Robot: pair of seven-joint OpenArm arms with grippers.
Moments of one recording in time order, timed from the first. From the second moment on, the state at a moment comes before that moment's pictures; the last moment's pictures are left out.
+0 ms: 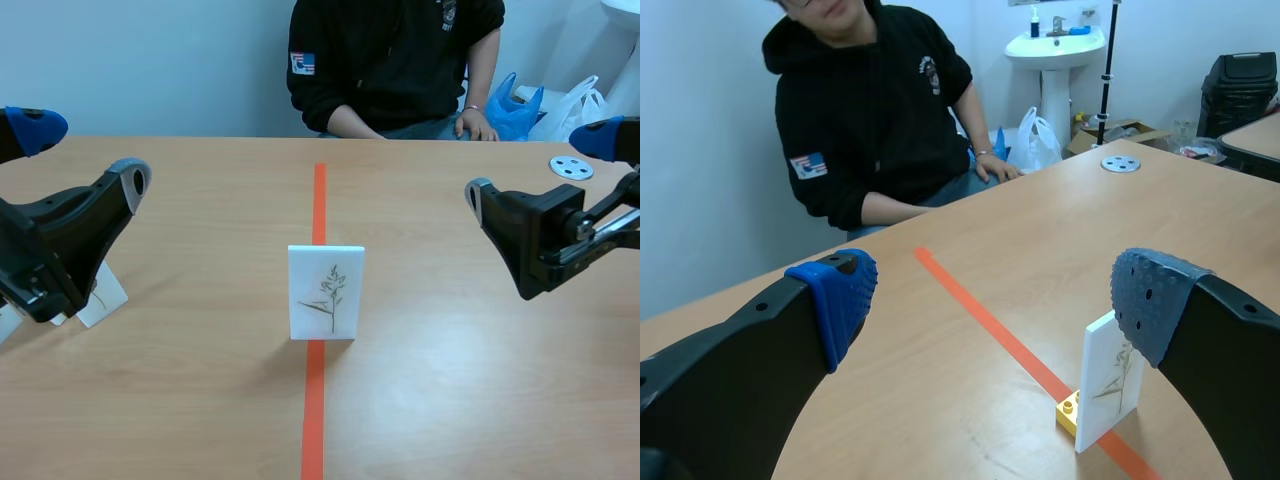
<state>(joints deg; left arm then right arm) 36.4 -31.5 -7.2 118.0 -19.0 -21.9 -17.2 -29.5 27.6 12.3 118.9 20.4 25.4 -7.5</state>
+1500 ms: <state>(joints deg) 36.4 -31.4 -7.1 117.9 -18.7 -21.8 -17.2 10.9 22.8 -28.5 63.8 4.3 37.2 1.2</state>
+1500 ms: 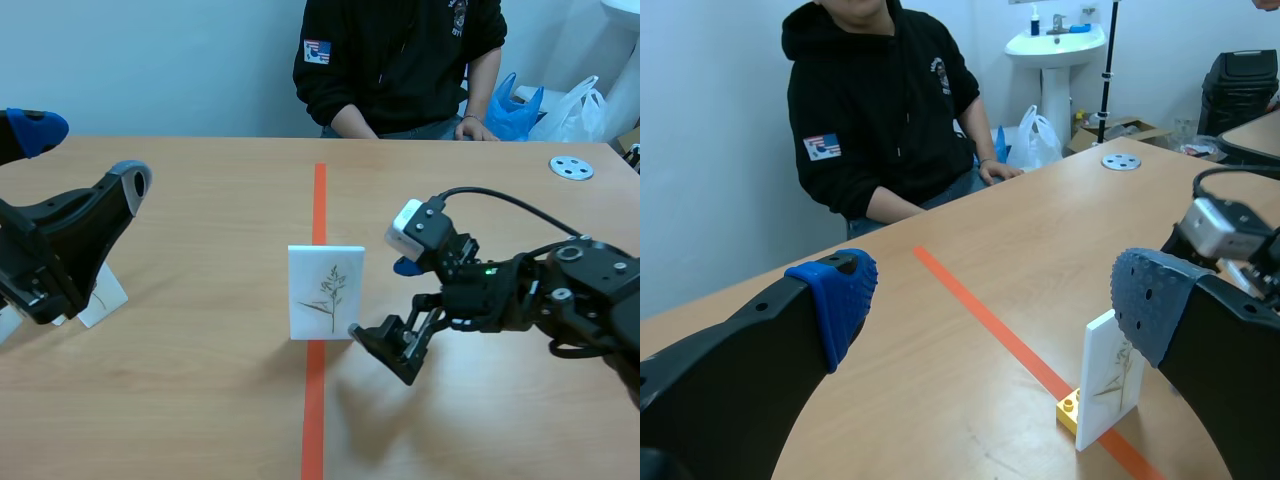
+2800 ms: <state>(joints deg) 36.4 -31.4 -7.1 117.9 -18.6 -21.8 -17.2 11.0 15.7 -33.3 61.1 0.7 33.9 1.9</state>
